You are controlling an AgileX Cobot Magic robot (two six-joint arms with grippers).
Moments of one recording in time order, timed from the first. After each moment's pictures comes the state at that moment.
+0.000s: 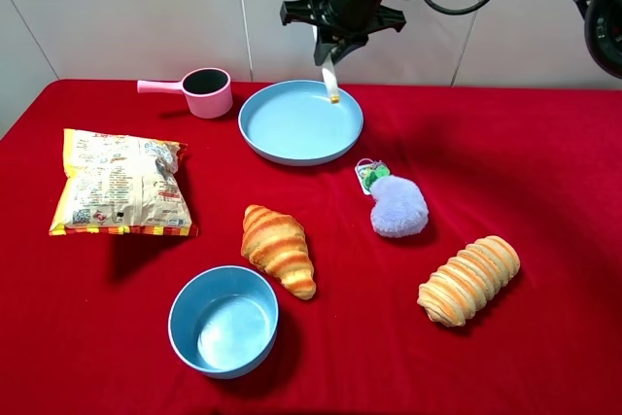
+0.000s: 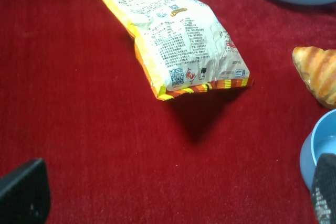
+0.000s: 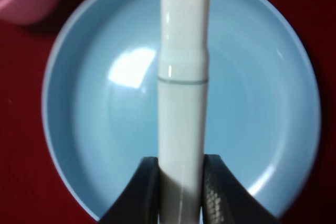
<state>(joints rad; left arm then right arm) -0.02 -0.01 -0.49 -0.05 1.07 0.10 0.50 2.30 -2.13 0.15 1.00 0.11</state>
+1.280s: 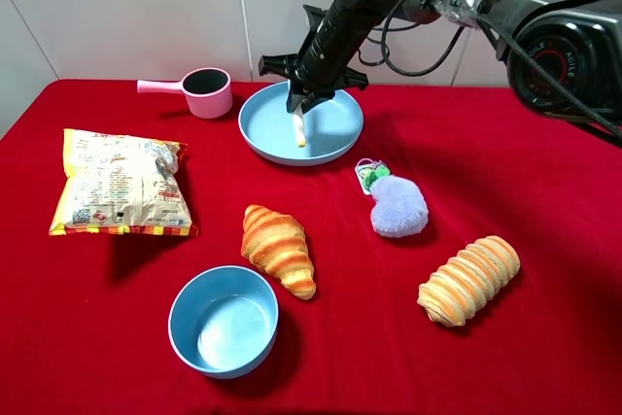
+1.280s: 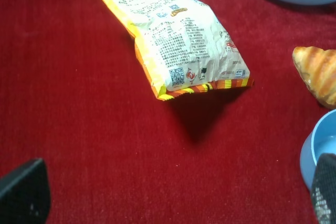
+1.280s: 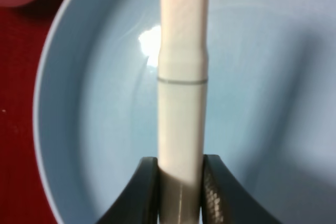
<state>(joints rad) -0.02 -0.01 -0.49 -0.05 1.07 0.10 0.52 2.48 -2.13 0.31 0.88 0.09</state>
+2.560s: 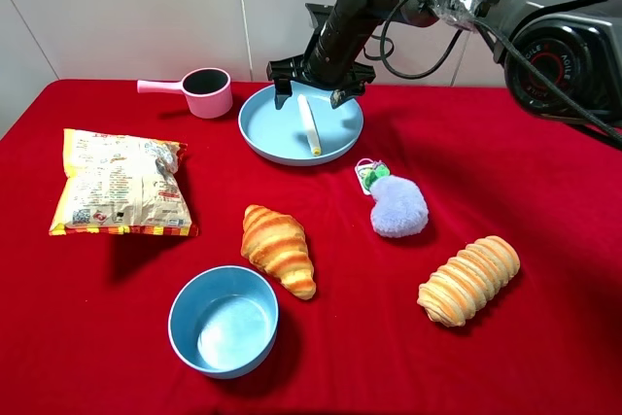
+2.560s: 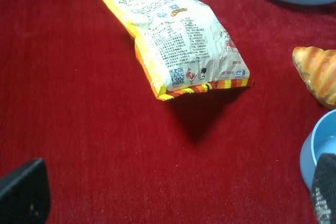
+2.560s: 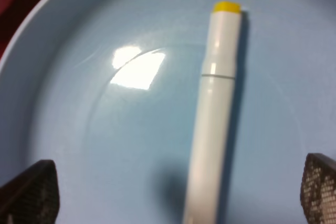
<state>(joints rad) -0.02 -0.01 -0.49 -0.05 1.07 0.10 0.52 2.49 -2.13 0.19 0.83 0.09</state>
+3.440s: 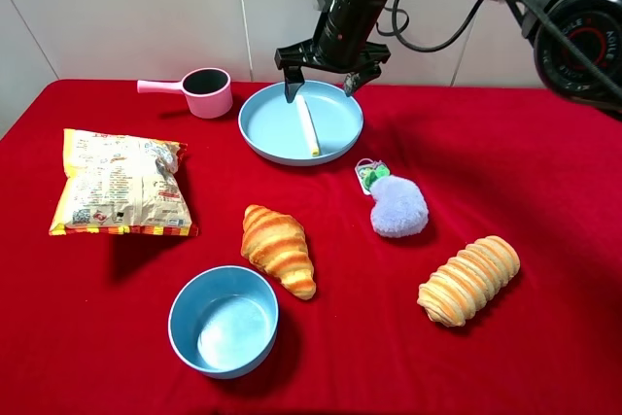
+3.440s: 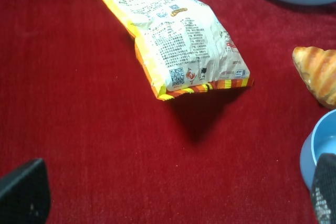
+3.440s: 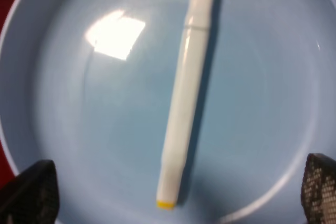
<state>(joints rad) -0.02 -0.01 -0.49 -0.05 1.07 0.10 0.52 2.39 -2.13 0.14 1.02 0.04</state>
